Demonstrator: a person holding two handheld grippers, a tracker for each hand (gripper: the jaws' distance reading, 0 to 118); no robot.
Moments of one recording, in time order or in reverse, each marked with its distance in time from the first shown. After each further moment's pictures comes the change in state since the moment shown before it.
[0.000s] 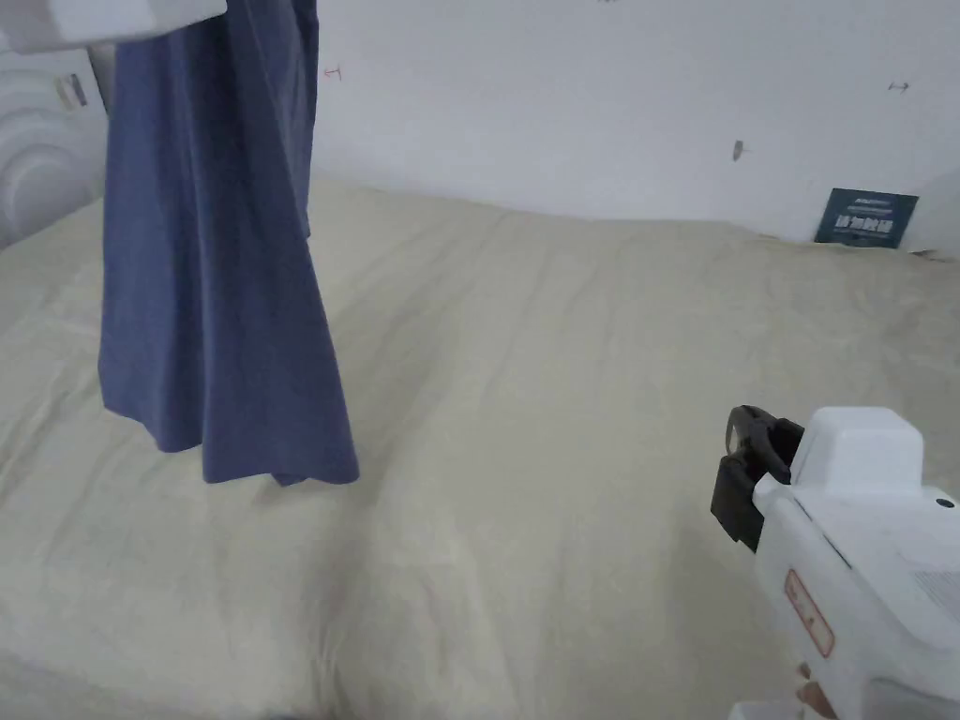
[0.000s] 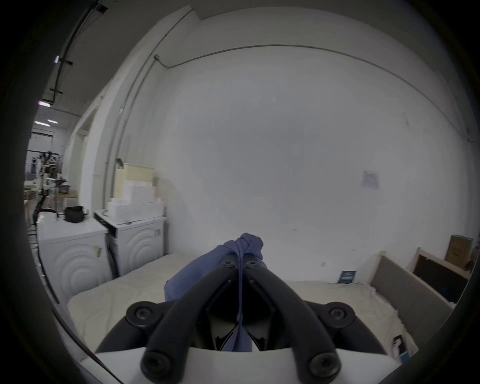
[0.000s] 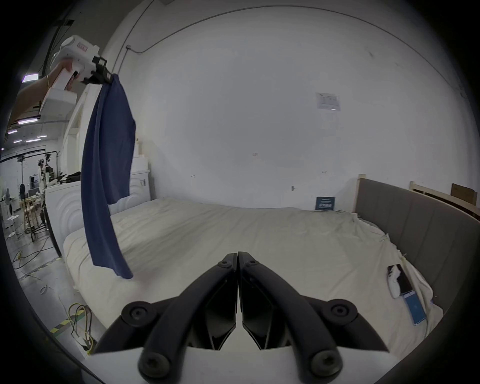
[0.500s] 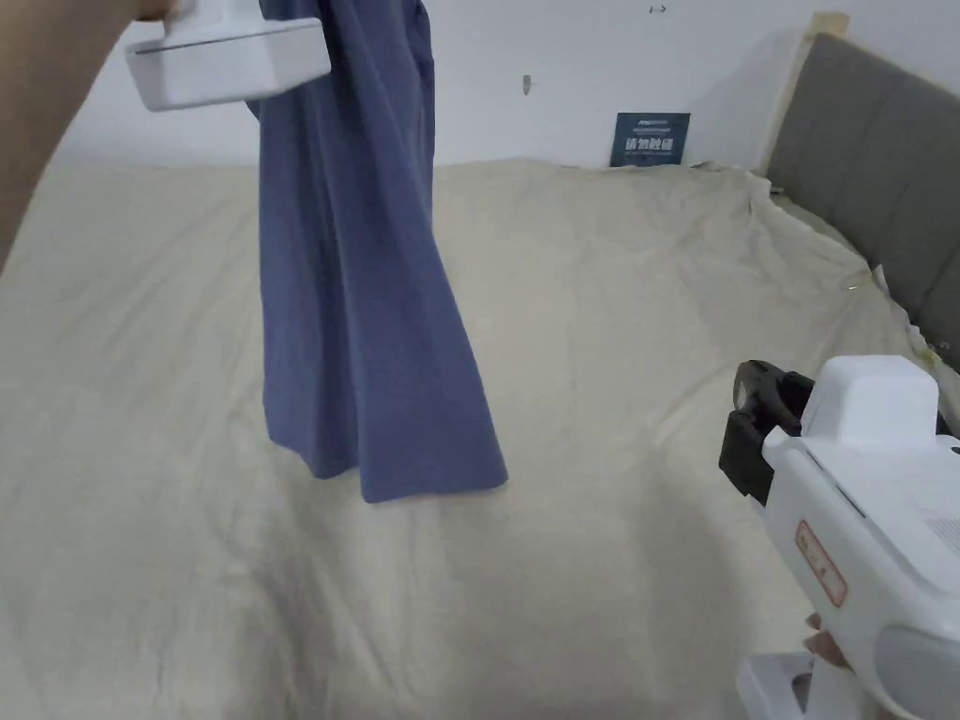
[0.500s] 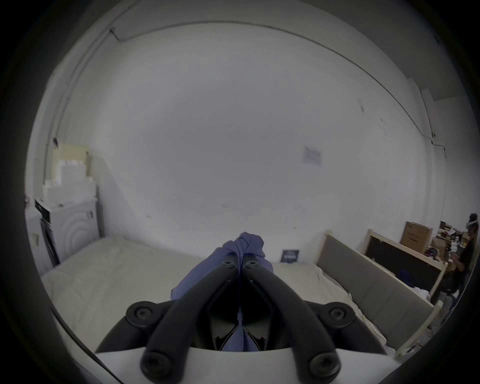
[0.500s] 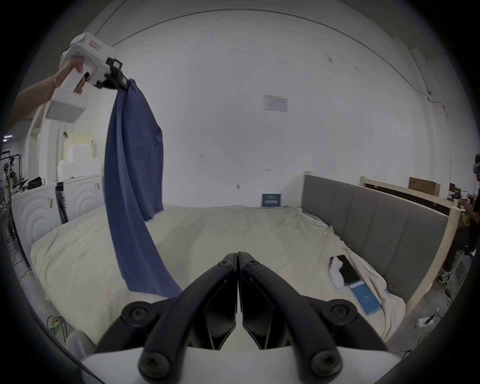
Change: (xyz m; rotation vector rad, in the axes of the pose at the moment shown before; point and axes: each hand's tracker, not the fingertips) left arm 0.181 -0.106 -0.079 -0.213 -0.341 -0.016; right arm 0.081 -0.014 0.048 -0.026 -0.282 -0.037
